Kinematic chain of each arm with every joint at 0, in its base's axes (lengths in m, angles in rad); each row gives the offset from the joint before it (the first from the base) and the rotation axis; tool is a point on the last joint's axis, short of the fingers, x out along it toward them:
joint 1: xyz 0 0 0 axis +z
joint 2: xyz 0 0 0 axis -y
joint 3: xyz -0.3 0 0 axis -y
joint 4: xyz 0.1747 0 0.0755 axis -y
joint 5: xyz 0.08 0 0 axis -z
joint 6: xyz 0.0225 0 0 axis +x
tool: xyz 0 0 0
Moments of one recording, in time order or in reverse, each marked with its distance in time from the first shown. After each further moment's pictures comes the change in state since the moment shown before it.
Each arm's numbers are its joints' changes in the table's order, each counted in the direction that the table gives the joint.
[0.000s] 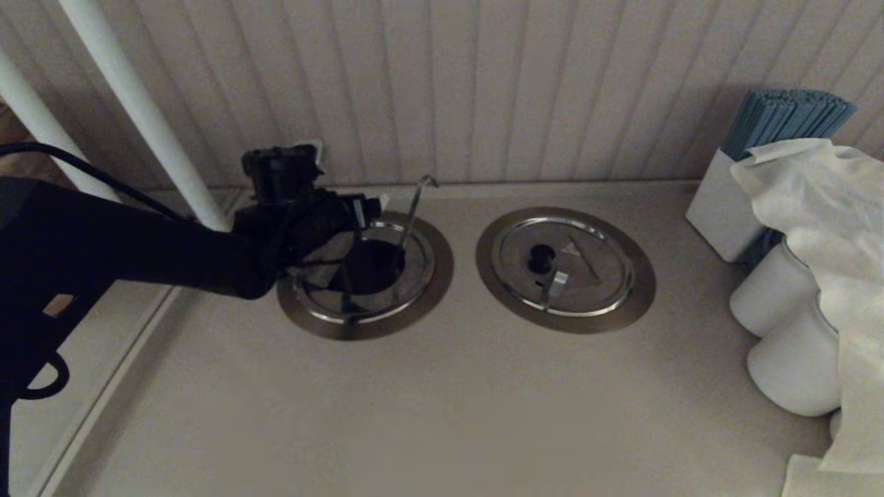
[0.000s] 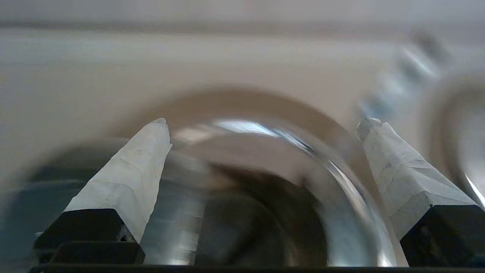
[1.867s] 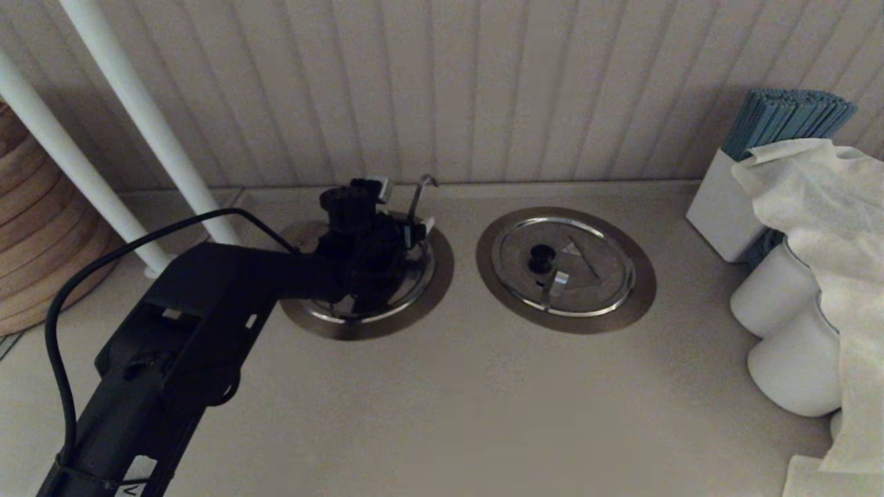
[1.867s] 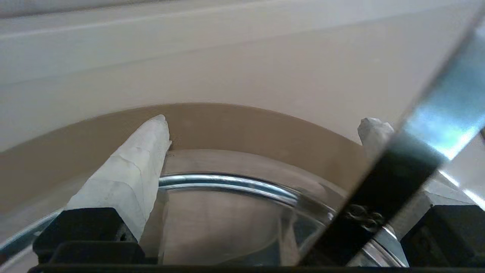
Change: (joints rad) left arm -0.029 -0.453 0.524 0.002 0.145 0.105; right arm 0.000 0.000 0.000 0.000 0.000 0.000
